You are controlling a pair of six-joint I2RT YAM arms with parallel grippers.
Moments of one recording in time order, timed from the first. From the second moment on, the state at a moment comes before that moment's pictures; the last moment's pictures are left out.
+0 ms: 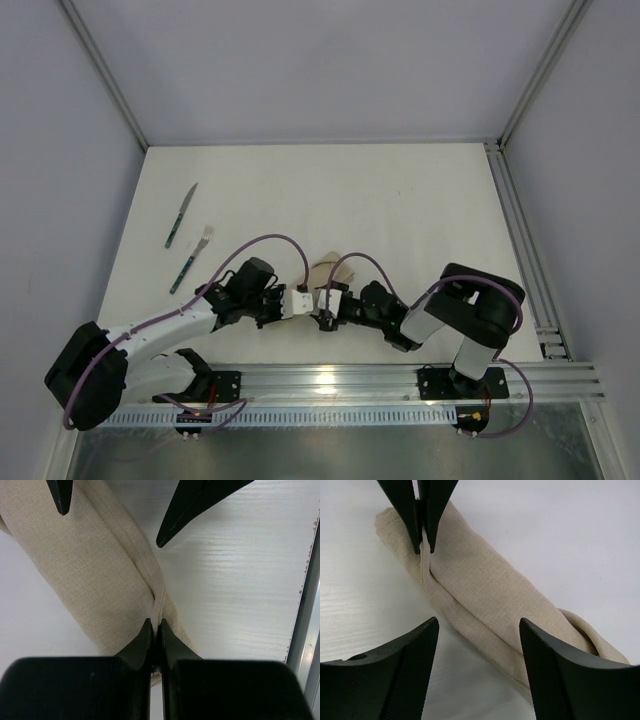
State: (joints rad) left arm -0.73 1.12 0.50 -0.32 0.36 0.69; right arm 1.00 1.73 0.31 1.18 -0.22 -0.46
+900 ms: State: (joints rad) left arm -0.61 1.35 0.62 -0.18 0.35 0.68; right arm 0.77 1.78 0.55 0.86 -0.25 -0.40
